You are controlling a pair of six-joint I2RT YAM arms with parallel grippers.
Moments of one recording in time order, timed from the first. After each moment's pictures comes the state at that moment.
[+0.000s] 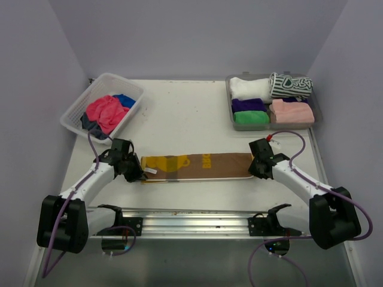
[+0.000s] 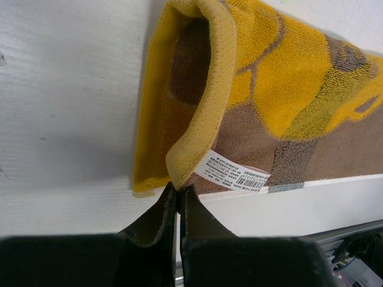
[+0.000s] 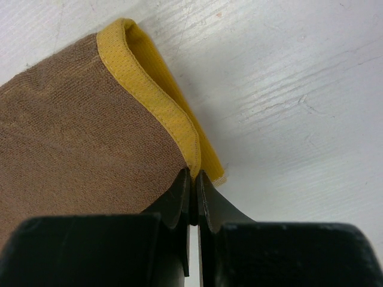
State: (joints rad) left arm -0.16 1.15 0.54 -0.56 0.23 -0.62; right arm 0.33 1.20 0.57 -0.54 0.32 0.79
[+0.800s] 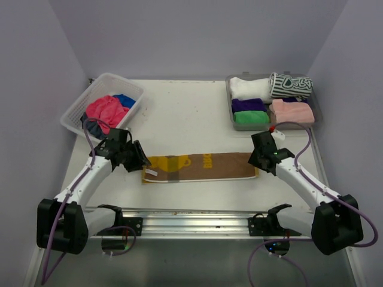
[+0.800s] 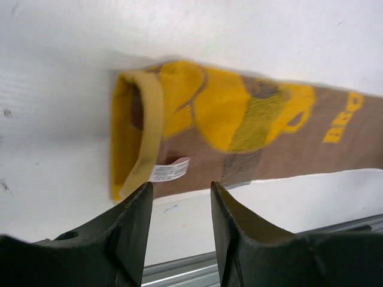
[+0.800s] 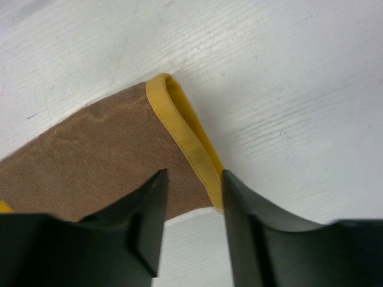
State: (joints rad) left arm -0.16 1.14 0.67 -0.62 0.23 -0.60; right arm 0.33 1.14 0.67 -0.59 0.40 0.75
